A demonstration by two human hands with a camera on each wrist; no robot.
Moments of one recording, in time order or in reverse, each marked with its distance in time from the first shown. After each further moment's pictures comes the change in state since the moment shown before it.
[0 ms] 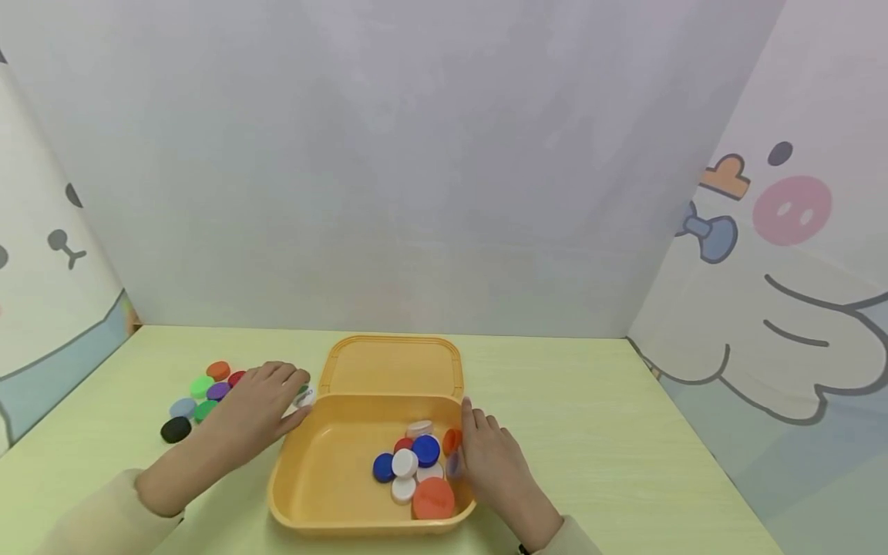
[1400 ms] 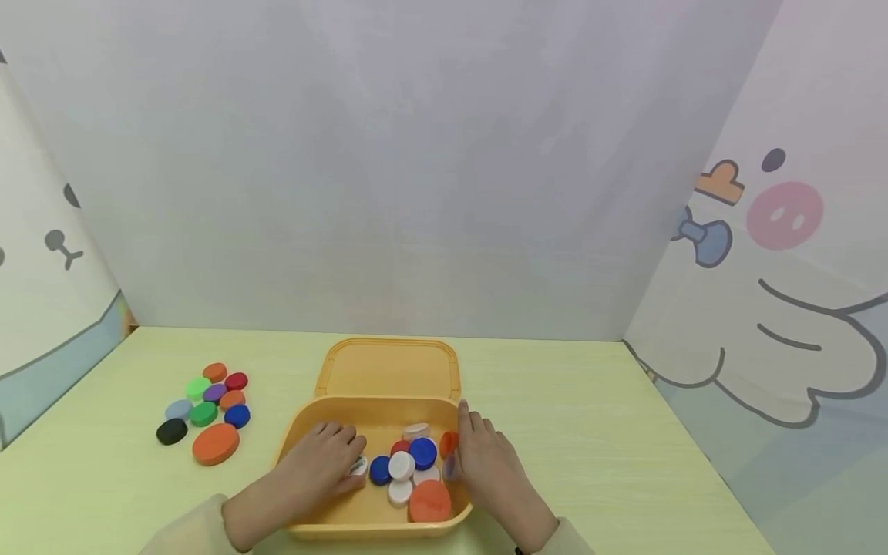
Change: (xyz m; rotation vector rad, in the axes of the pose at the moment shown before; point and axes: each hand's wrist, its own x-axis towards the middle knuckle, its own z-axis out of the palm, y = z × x) left_hand -0.001 0.076 0.040 0.015 -0.210 0.136; right_hand 0.000 -0.002 -0.003 0.016 -0.038 0.012
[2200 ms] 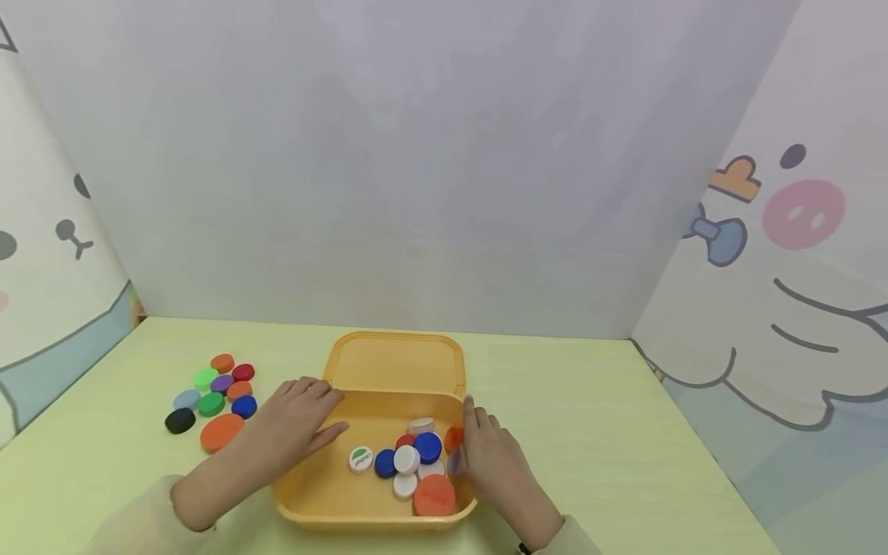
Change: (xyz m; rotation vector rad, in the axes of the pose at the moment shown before) left_hand -0.010 -0.037 -0.040 -0.099 0.110 -0.136; right_hand 0.002 0.001 -0.001 0.003 -0.001 -0.003
